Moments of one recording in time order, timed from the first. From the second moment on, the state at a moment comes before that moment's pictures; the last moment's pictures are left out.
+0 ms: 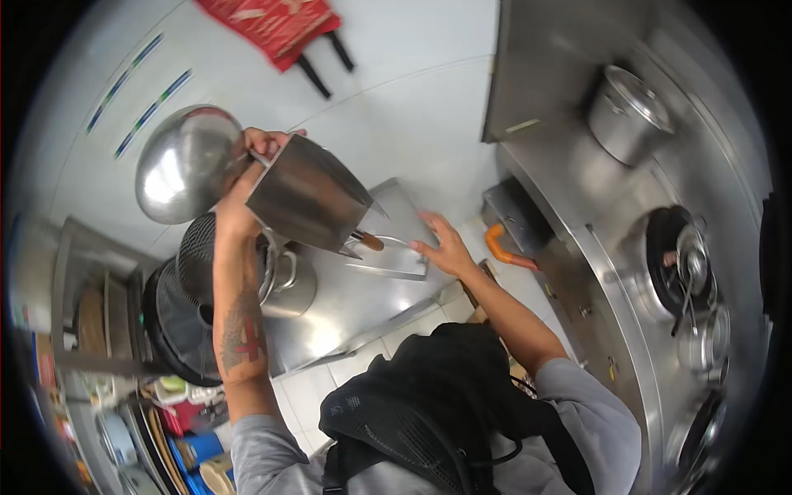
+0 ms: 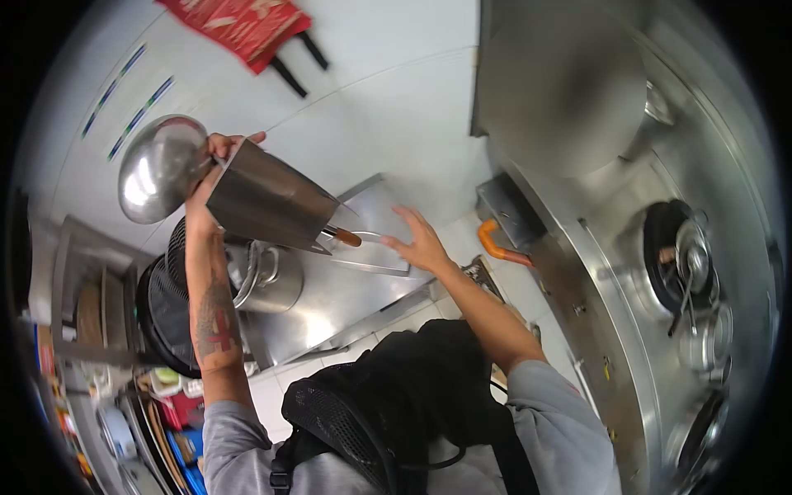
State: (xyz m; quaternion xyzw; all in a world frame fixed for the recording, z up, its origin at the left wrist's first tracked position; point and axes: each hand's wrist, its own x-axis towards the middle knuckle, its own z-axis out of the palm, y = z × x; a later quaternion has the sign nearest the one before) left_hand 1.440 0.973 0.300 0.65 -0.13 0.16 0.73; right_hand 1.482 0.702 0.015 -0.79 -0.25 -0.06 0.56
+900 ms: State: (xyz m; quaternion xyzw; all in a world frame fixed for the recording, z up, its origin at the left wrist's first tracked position) left_hand 1.556 0.679 0.223 0.66 -0.05 0.03 0.75; right_hand 1.453 -0.216 -0.010 -0.82 0.56 -0.06 0.07
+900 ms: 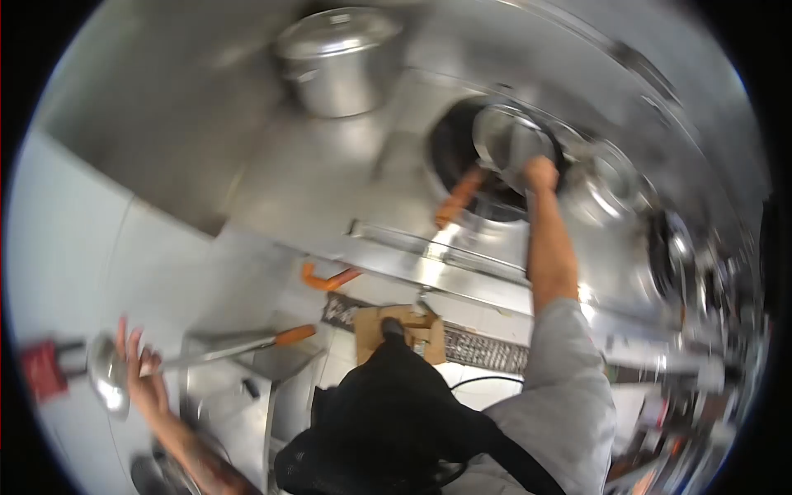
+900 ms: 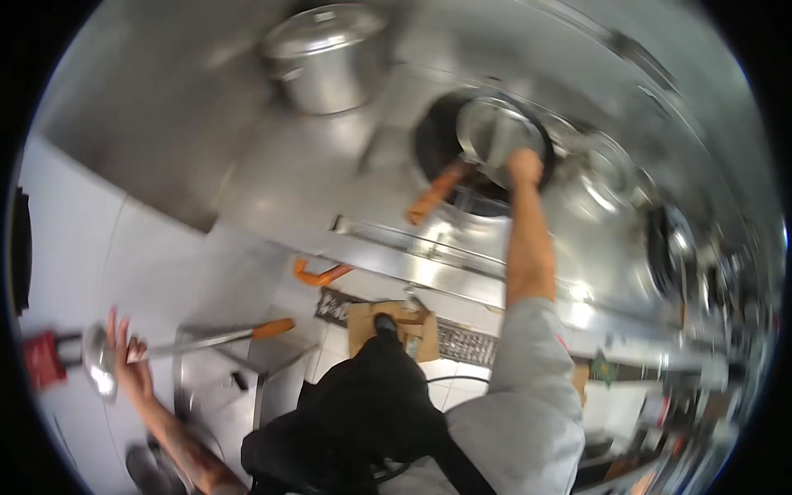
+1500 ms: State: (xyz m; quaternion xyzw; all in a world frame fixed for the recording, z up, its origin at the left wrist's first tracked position) left_hand 1.550 0.652 0.087 0.40 0.11 0.05 0.91; right_hand 1.507 0.356 0.051 -0.88 -0.25 0.22 0.34
